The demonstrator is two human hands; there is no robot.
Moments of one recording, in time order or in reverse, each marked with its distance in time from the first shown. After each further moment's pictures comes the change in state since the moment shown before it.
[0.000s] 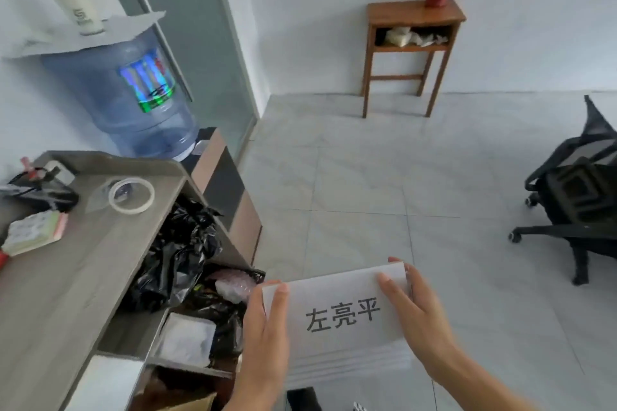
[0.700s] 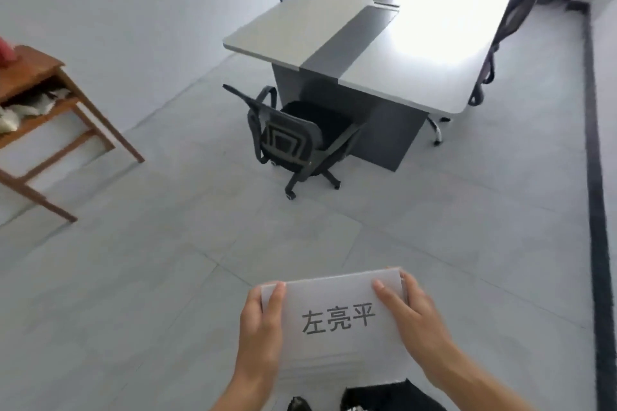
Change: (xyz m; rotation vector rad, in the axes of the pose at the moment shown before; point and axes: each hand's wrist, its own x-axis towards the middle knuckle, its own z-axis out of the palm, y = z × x) left_hand 0.067 0.068 0.400 0.412 -1.077 0.046; right_hand 0.054 0.037 -0.243 0.420 0.981 0.264
